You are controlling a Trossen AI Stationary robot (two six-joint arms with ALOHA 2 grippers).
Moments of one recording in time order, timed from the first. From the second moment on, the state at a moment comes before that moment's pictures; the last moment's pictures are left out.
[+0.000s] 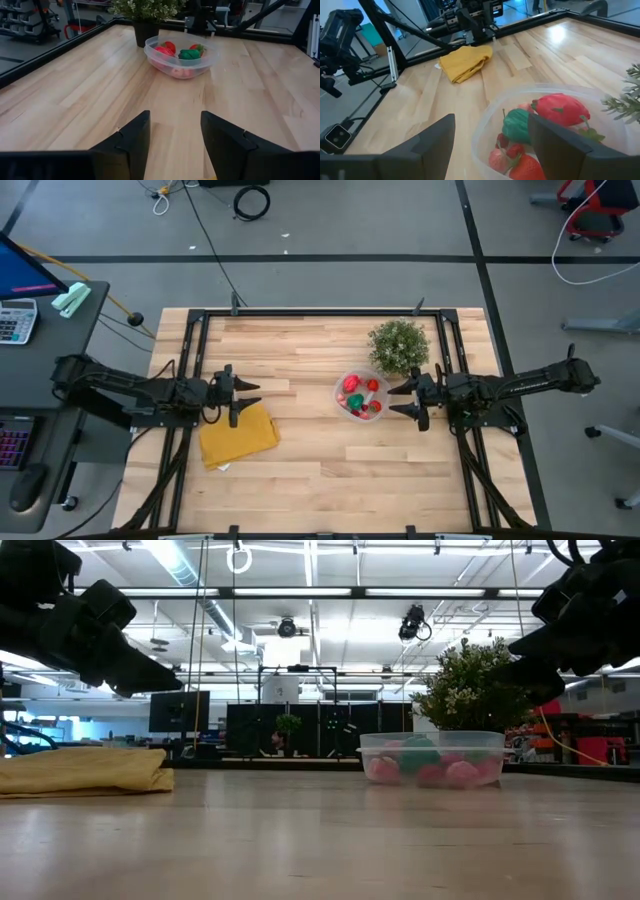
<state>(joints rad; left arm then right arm) -0.14 0.52 0.01 0.27 -0.35 -0.17 0.09 0.44 0.03 0.20 0.08 0.34</state>
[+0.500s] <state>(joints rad) -0.14 0.38 0.01 0.27 -0.35 -0.17 0.09 0.38 0.01 0.05 0.07 0.34</state>
